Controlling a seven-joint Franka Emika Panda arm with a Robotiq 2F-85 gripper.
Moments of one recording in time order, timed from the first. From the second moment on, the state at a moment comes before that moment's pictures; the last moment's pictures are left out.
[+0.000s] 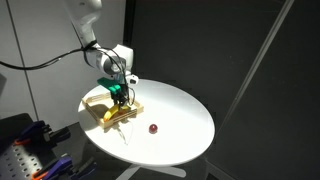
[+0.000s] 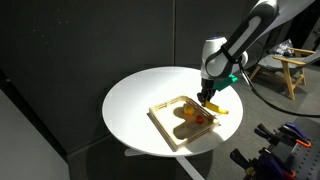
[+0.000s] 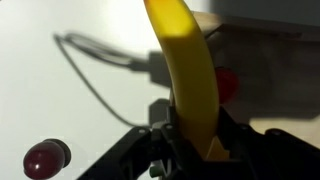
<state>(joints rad) 0.05 0.46 0.00 -2.23 0.00 2.62 0.06</state>
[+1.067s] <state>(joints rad) 0.16 0.49 0.03 -2.13 0.00 2.49 0.12</state>
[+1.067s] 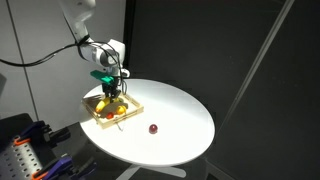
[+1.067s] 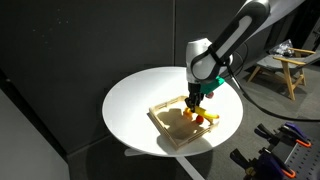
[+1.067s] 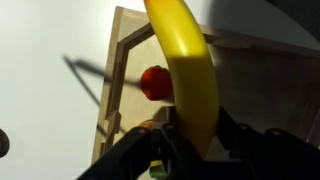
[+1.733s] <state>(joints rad) 0.22 0.61 0.05 -2.01 0.00 2.49 0.12</state>
